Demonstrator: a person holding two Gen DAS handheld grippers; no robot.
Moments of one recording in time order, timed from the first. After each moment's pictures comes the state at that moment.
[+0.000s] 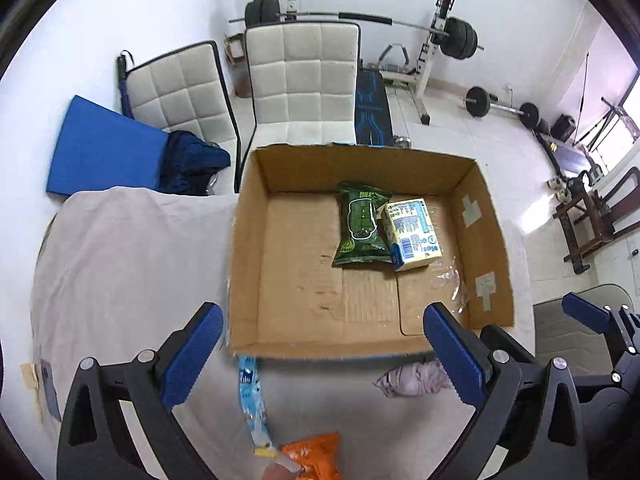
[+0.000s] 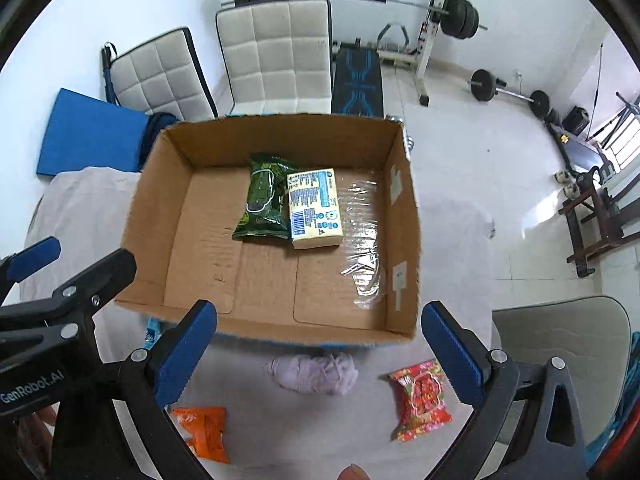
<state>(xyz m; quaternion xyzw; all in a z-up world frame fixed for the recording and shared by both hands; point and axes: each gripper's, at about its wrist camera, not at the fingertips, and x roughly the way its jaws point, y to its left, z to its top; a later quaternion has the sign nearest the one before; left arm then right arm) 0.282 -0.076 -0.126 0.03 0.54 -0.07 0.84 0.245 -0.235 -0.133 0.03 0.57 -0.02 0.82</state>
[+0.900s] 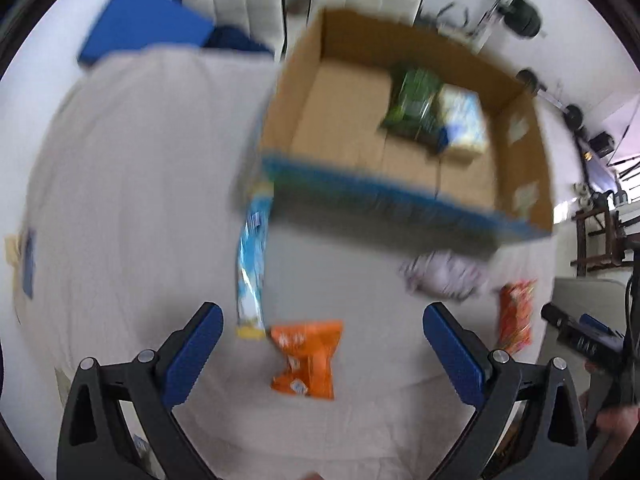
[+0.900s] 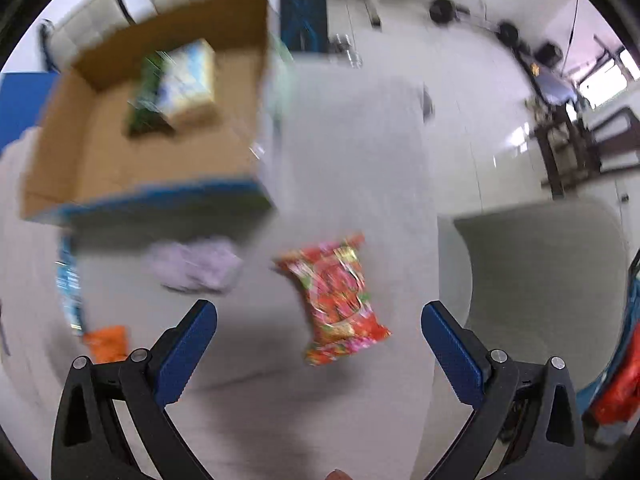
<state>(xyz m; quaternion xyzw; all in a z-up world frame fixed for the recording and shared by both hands) 0.195 -0.043 -0.230 -0.05 0.66 0.02 0.75 0.162 -0.349 -0.253 0.06 0.69 -0.10 0.71</state>
